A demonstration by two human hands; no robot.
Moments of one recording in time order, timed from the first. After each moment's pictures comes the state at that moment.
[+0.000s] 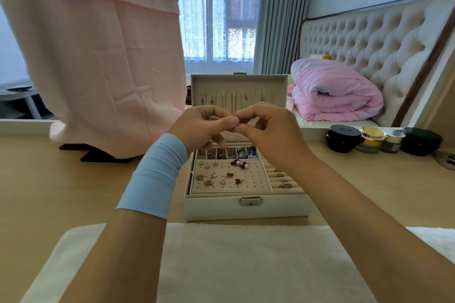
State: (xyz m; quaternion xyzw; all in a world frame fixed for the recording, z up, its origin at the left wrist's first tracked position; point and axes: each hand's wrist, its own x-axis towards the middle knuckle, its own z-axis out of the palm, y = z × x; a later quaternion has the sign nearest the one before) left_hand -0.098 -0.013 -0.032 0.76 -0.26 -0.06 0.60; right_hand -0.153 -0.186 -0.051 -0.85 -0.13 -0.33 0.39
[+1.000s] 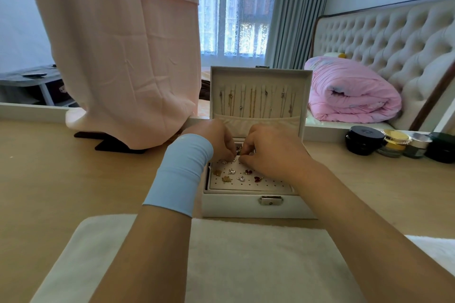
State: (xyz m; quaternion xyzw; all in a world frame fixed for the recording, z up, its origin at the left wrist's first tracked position) left_hand -0.072 -0.006 -0.056 0.96 -0.22 -0.03 0.18; right_hand -0.137 -0.156 -0.069 -0.98 -0.07 -0.18 0.05
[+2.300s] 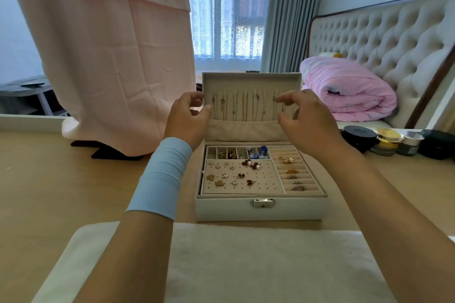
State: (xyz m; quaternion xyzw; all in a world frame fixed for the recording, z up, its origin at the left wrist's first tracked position) left_hand -0.062 0.003 -0.053 0.80 -0.16 0.19 0.55; right_hand -0.134 -0.225 -0.044 -0.91 0.01 -0.34 0.25
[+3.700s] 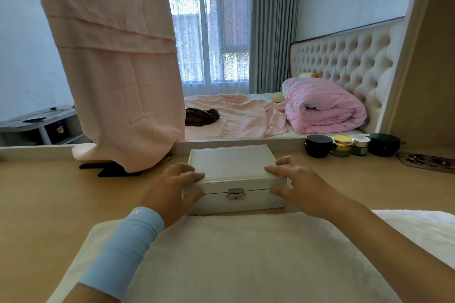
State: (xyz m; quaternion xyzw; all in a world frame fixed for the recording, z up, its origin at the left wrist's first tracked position) left_hand -0.170 0.051 -0.103 0.90 -0.32 0.20 0.22; right_hand -0.257 -0.254 -0.095 -0.95 -0.02 -0.15 0.26
